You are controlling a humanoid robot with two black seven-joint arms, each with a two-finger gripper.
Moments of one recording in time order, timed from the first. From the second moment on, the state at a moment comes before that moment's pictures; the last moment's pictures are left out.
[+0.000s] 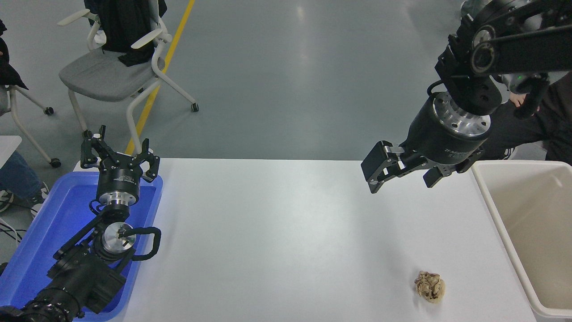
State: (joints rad) left arm -0.54 0.16 -1.09 -0.55 0.03 -0.40 -0.56; right arm 2.42 -0.20 -1.21 1.57 -0.03 0.74 -0.07
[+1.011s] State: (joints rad) left arm -0.55 0.16 -1.09 -0.55 0.03 -0.40 -0.56; right arm 2.18 -0.32 -1.20 1.51 -0.20 0.59 -0.07
